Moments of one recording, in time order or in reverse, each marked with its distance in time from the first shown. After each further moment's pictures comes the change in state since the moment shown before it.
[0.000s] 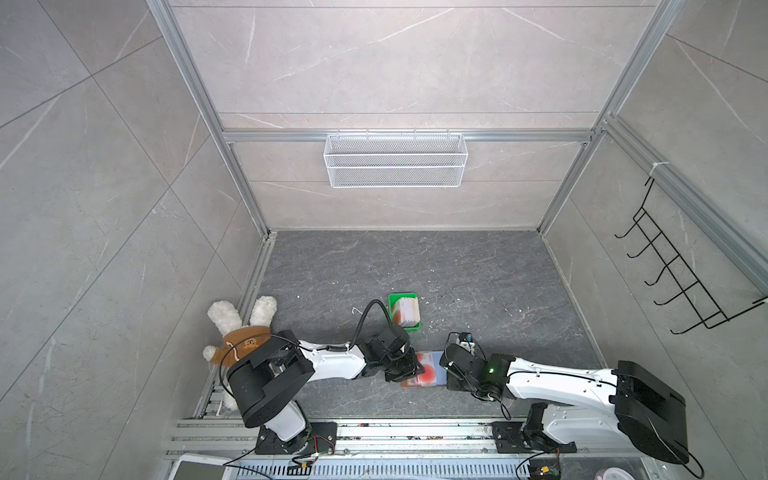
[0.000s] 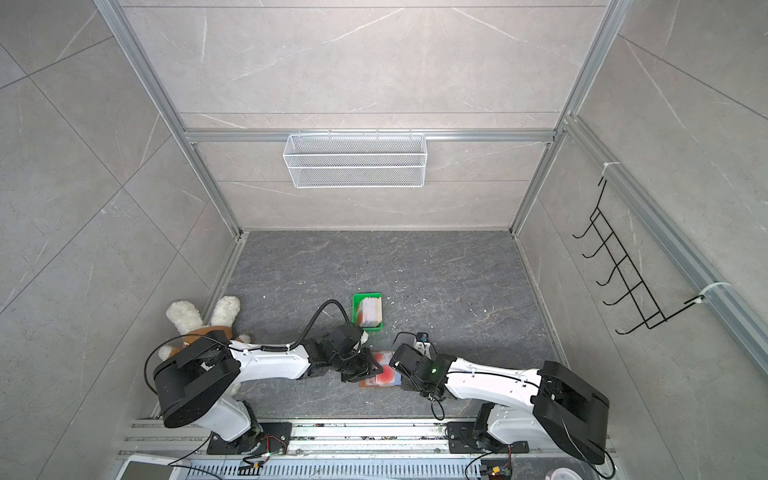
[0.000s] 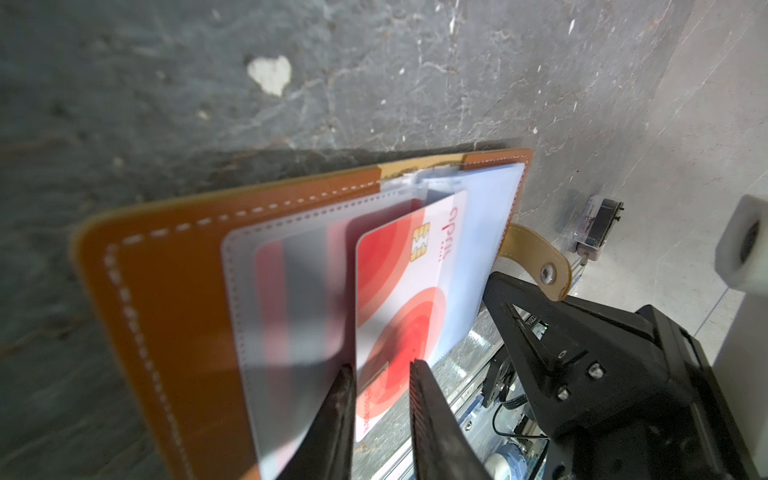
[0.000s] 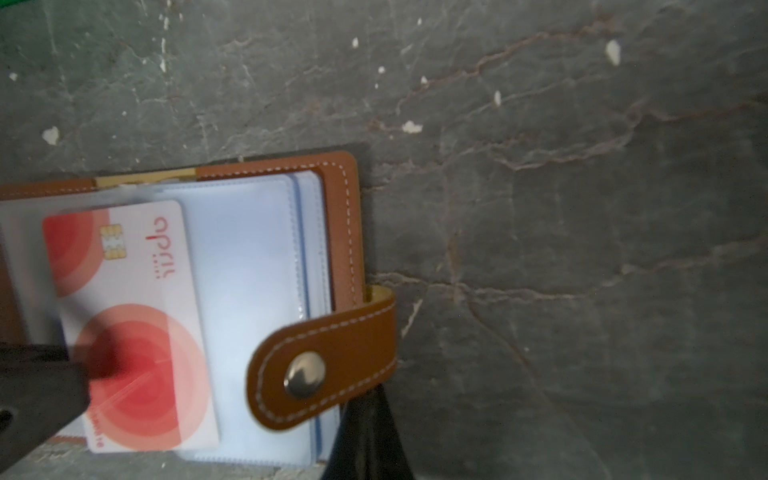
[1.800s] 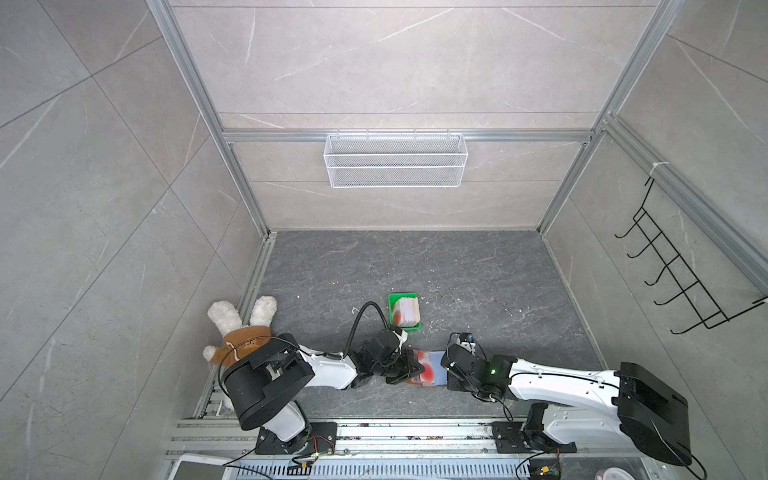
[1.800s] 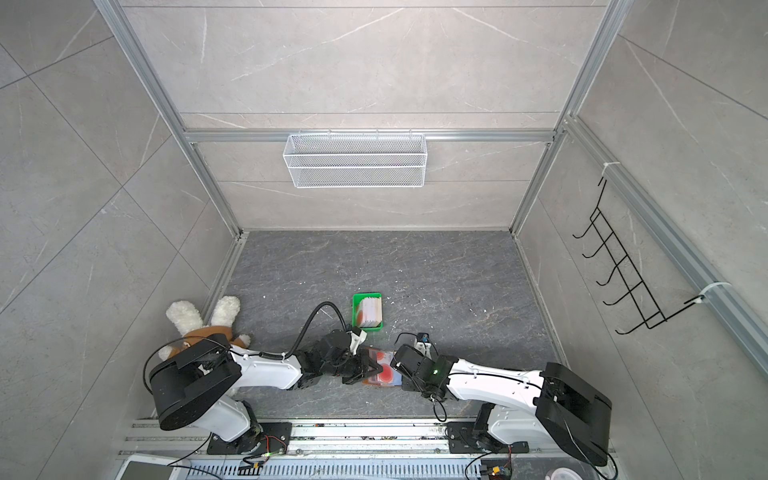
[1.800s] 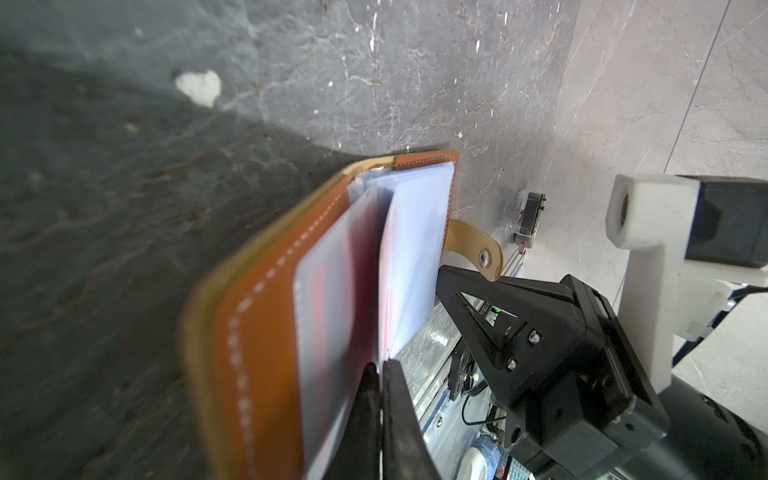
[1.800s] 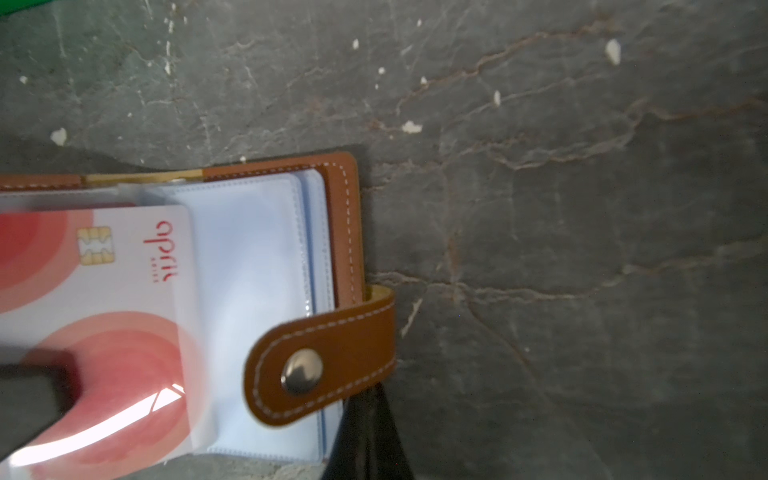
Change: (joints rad) left arm 0.000 -0.019 -0.160 0.367 0.036 -0.050; right arm 0.000 -0.018 -0.014 0.012 0.000 0.000
